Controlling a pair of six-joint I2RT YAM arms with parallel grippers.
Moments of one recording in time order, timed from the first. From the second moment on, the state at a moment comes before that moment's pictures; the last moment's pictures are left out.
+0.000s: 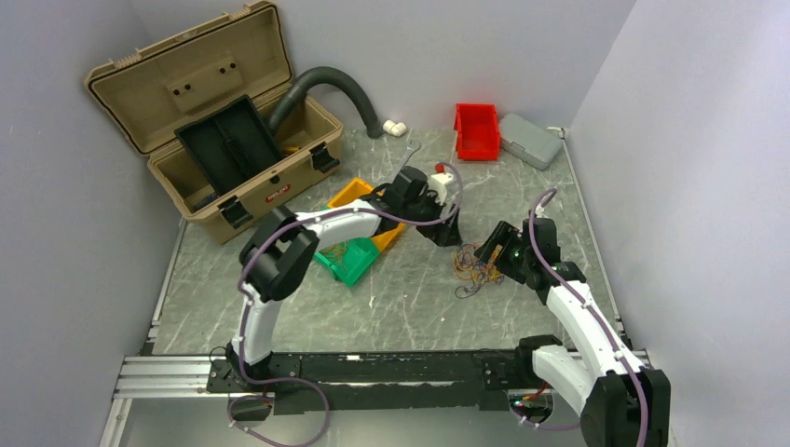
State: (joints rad) left arm -0.79 2.01 1.43 0.01 0.48 -0.25; right arm 0.11 0.92 0.54 -0.42 -0.11 0.62
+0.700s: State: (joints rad) left arm -0.86 2.39 1.78 -0.05 0.59 -0.30; right arm 0.10 0.77 0.50 -0.42 -0.05 0.73
